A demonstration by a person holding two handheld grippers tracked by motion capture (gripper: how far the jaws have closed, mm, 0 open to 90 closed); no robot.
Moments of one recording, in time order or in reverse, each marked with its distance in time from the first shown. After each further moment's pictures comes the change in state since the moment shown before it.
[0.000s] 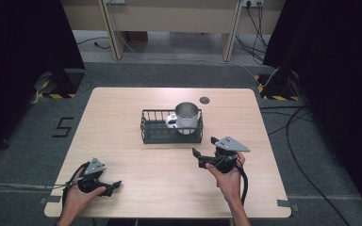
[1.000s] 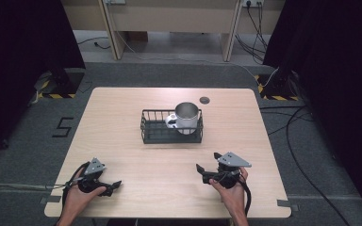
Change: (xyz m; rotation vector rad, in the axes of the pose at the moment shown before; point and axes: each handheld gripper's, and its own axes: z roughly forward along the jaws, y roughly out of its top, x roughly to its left) left arm 0.000 0.000 0.000 -0.001 0.001 0.000; right arm 0.001 -0.048 -0.013 0.081 0.002 -0.005
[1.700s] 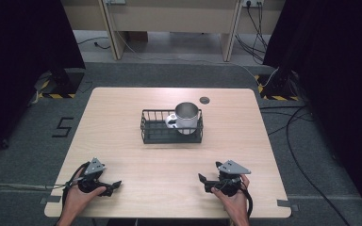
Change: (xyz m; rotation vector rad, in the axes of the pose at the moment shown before) left arm 0.000 0.000 0.000 0.001 0.000 0.000; right arm 0.000 -0.027 -0.004 0.085 -0.002 -0.001
